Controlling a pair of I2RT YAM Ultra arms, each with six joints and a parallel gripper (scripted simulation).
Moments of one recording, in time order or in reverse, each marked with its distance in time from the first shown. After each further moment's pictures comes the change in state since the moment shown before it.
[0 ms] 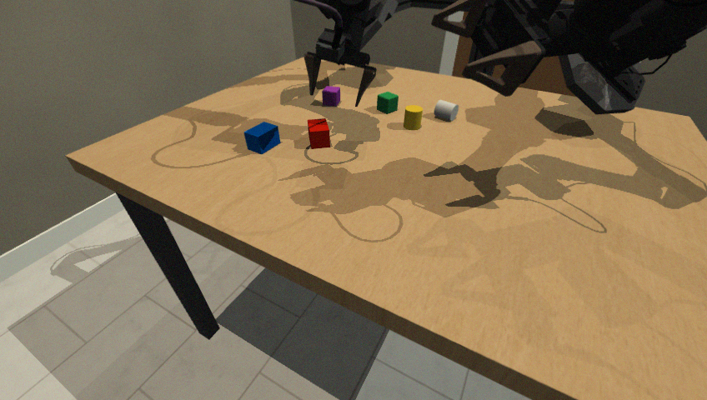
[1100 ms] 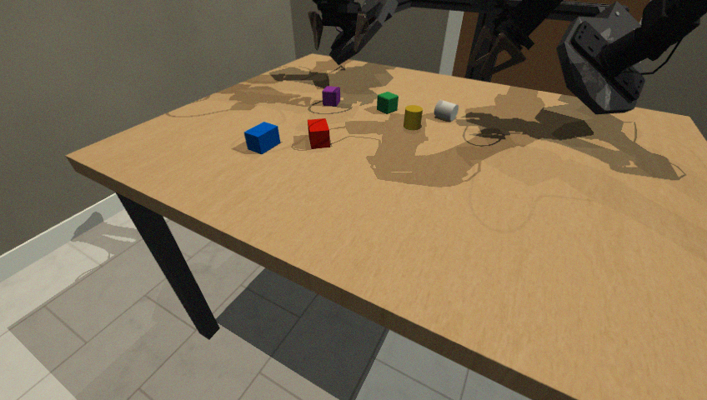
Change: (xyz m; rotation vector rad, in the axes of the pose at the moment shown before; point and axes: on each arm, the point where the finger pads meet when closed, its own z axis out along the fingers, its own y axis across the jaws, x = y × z) left arm 0.186 -0.149 -0.209 0.117 0.950 0.630; right arm 0.154 -0.048 -0.110 -0.133 -0.251 0.107
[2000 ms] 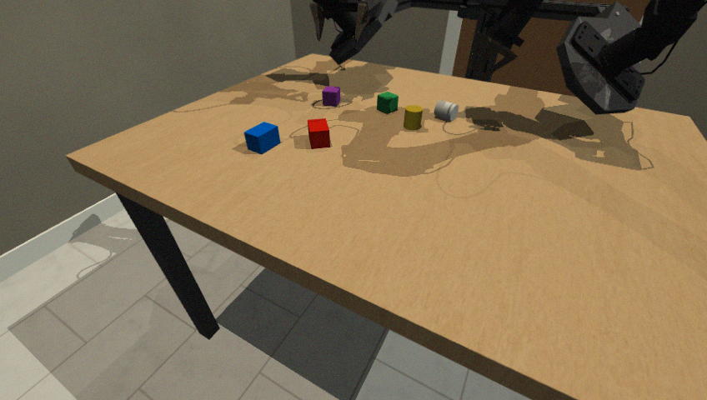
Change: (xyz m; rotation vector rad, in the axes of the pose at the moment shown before) left arm 0.018 -0.044 0.005 0.023 0.185 0.069; right arm 0.019 -0.005 -0.032 -0.028 -0.019 0.011
